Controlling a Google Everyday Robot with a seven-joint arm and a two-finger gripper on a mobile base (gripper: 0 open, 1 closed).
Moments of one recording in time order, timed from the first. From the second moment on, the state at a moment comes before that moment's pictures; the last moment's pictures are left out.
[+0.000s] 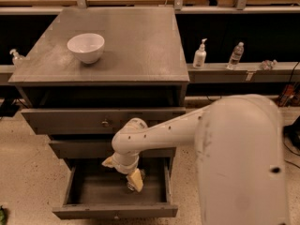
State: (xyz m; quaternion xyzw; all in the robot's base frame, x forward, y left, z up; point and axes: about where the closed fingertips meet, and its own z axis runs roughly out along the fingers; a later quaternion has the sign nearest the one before) arm 0.511 0.105 0.452 -0.95 0.28 0.04 0.11
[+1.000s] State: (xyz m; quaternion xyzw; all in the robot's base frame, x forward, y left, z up) arm 0.530 0.147 0.342 -0.96 0.23 0.02 0.16
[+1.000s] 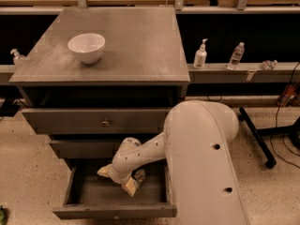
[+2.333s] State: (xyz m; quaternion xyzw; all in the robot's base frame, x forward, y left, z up) arm 0.564 0.077 0.224 -0.95 0.30 -0.06 0.05
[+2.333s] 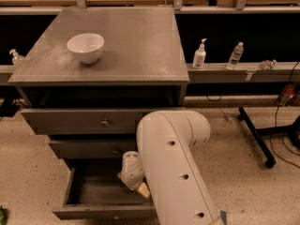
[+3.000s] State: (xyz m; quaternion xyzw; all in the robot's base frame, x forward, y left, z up) arm 0.582 0.063 0.207 -0.94 0.32 -0.10 0.03
